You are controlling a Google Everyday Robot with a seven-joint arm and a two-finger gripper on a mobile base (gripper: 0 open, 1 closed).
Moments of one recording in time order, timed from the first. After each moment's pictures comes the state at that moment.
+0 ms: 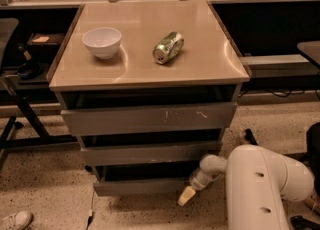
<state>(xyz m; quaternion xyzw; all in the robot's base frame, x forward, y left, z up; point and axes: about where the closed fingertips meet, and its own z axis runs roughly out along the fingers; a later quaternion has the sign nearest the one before) 0.567 -0.149 0.163 -0.45 0.87 0.16 0.10</state>
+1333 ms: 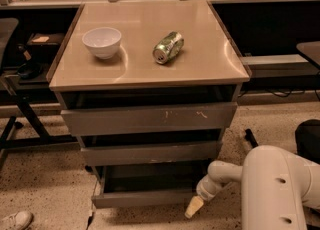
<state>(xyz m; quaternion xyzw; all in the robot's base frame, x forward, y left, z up) 0.508 -0.168 0.183 -0.45 0.87 0.19 0.07</state>
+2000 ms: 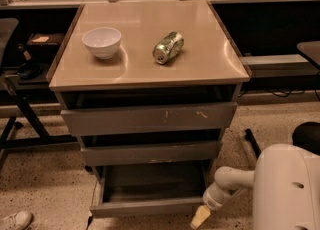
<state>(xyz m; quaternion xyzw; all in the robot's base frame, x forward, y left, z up) 0.450 -0.185 0.207 -0.43 0.88 0.20 0.03</state>
